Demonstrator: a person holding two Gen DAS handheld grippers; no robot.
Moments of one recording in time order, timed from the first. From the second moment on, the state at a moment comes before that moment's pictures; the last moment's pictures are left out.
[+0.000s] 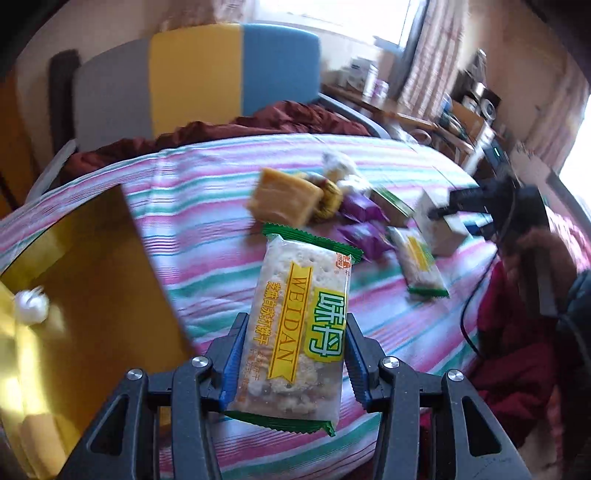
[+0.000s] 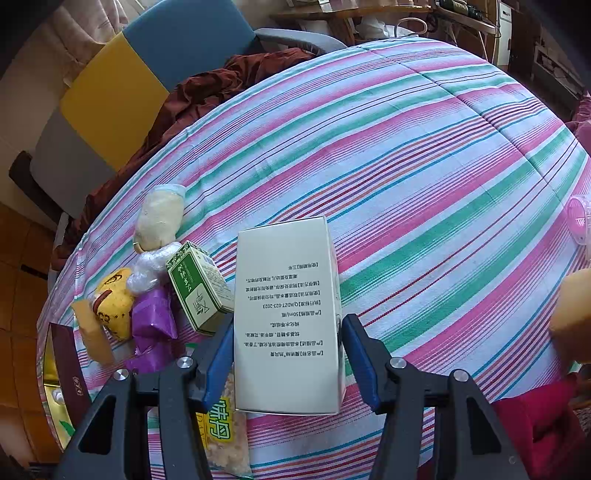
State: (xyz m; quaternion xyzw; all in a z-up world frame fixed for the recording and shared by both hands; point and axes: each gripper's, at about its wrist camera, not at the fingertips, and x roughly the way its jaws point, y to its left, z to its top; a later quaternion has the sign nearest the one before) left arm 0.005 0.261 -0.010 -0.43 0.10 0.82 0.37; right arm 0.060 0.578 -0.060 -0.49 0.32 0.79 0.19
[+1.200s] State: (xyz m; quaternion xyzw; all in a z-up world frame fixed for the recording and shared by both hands) left arm -0.146 0.043 -0.068 -0.54 -0.02 0.84 0.04; right arm 0.061 0.573 -0.059 -0.50 0.30 0.79 0.20
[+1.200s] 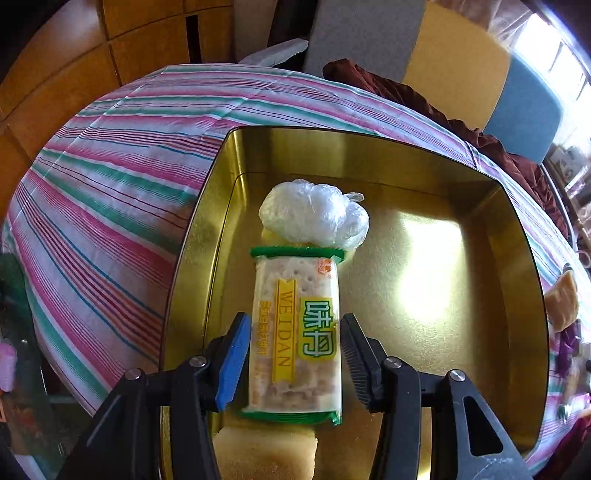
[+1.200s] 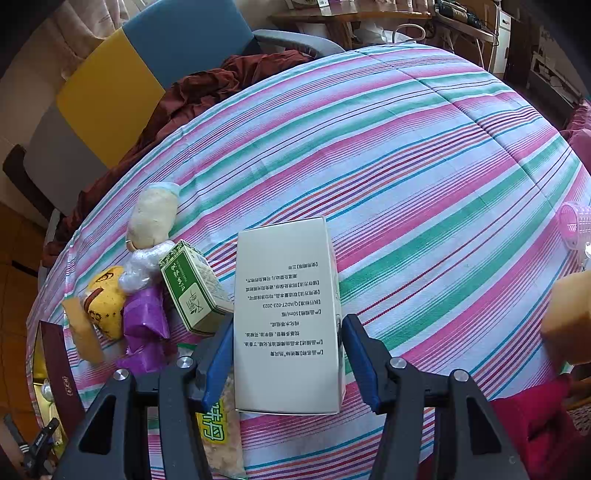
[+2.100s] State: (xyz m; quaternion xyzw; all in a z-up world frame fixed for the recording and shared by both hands) left arm -0.068 -0.014 -0.022 -0.45 -0.07 0.89 0.05; right arm 0.063 0.486 0.055 -0.41 0.23 0.87 0.14
